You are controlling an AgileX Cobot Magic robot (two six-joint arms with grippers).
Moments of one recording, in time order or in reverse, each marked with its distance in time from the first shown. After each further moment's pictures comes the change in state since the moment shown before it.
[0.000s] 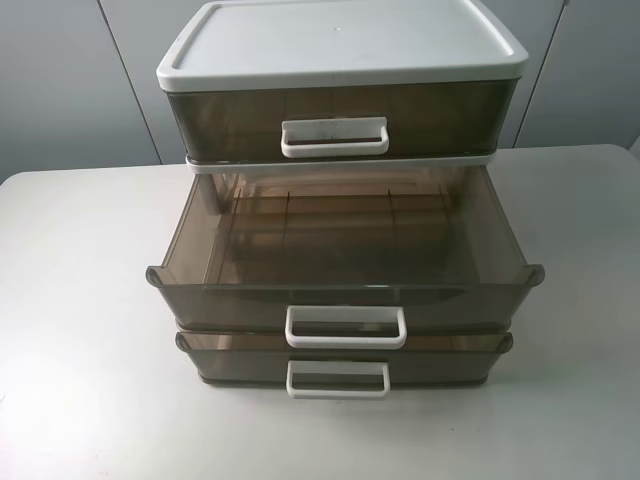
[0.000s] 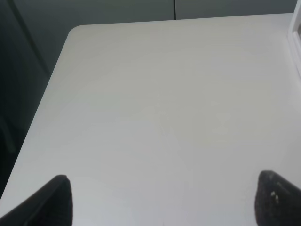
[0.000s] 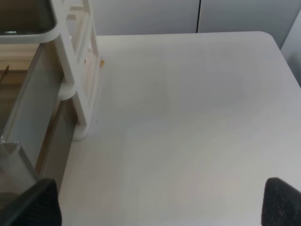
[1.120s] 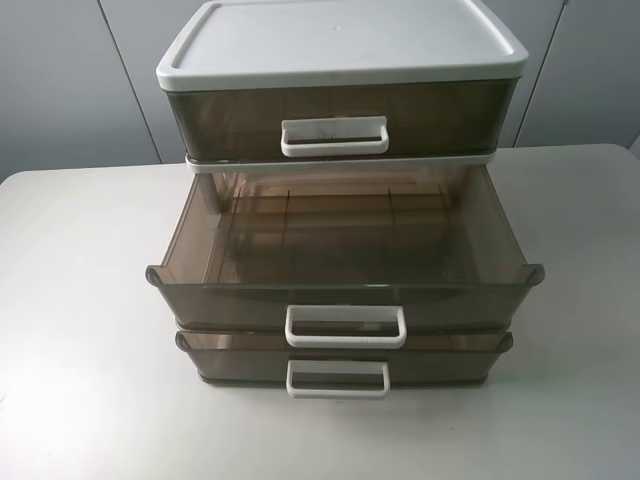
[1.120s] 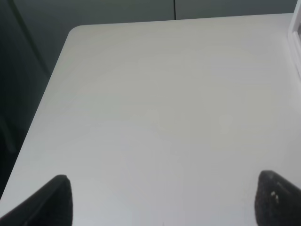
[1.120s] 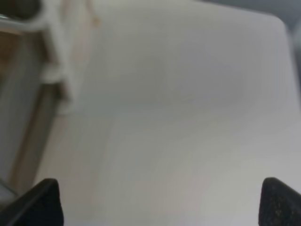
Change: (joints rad) left arm 0.000 0.000 0.000 0.000 0.000 0.000; right arm 0.204 0.652 -0.308 -0.132 -0.056 -0.061
